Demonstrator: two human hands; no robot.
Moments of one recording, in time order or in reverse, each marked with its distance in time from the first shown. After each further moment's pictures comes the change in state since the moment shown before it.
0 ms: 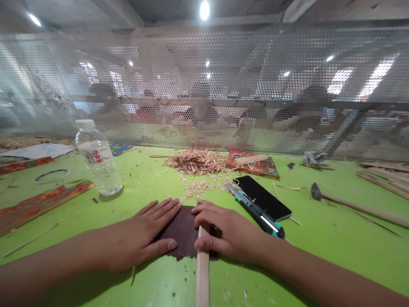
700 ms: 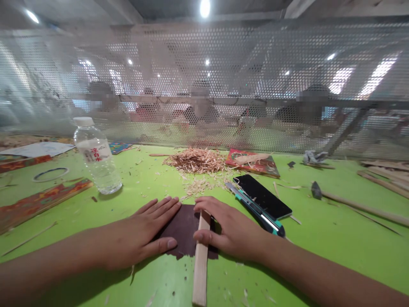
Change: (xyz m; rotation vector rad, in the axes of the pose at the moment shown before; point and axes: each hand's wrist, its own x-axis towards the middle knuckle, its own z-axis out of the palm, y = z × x) left_hand 0.001 -0.003 0.003 -0.002 0.041 0.025; right_hand -0.001 0.000 0.002 -0.068 0.053 0.047
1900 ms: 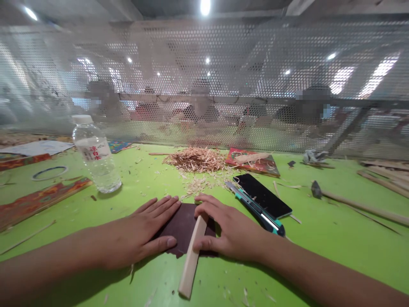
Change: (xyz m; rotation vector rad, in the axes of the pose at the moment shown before) left_hand 0.001 0.004 -0.005 0.036 -0.074 -0.046; right_hand 0.001 -0.003 -0.002 -0.019 -0.060 0.060
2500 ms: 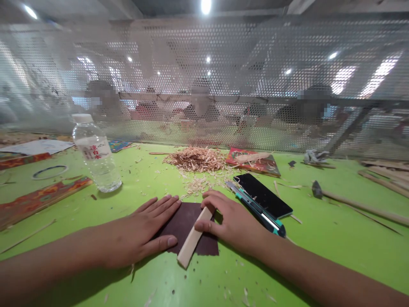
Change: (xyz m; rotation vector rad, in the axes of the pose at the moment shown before) left_hand -0.001 0.000 0.001 -0.033 0.033 0.015; right_hand 0.004 0.003 -0.001 0.038 0.140 0.107
